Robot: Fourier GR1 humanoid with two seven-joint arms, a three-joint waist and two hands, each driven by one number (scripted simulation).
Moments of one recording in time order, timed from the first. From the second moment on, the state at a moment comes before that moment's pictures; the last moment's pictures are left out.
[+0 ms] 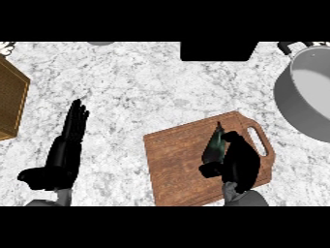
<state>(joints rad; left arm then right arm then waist) -0.01 0.22 -0.25 -1.57 0.19 0.34 -0.16 -0.11 0.00 0.40 -1.44 1.16 -0.35 1.08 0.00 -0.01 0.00</state>
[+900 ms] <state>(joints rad) -0.07 0.20 -0.24 -1.57 0.18 0.28 -0.16 -0.54 -0.22 -0.07 -1.13 1.22 -0.26 1.10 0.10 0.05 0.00</state>
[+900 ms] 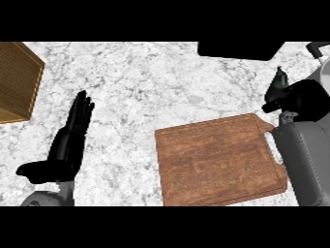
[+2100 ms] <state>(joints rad) -0.14 0.17 -0.29 -1.54 0.15 0.27 -0.14 -1.05 -0.54 -0.32 -0.54 1.67 -0.19 1.22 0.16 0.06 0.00</state>
